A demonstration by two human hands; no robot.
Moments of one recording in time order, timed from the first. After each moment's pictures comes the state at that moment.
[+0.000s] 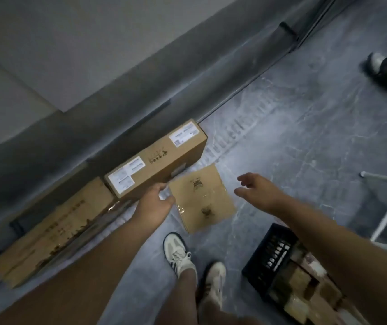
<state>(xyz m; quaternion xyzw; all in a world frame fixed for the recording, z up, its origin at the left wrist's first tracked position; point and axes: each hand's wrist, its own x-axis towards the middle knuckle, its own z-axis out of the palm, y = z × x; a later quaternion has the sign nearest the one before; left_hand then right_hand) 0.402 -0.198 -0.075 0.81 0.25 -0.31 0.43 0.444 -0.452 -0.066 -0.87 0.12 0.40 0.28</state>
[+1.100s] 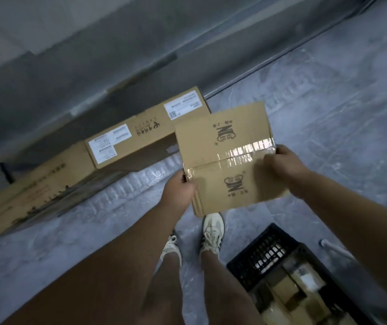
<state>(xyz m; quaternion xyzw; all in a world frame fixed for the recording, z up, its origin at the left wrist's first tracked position) 0.417 -0.305 -0.124 0.68 0.40 -0.28 0.54 0.518 -0.527 -0.118 -0.80 0.26 0.36 0.40</state>
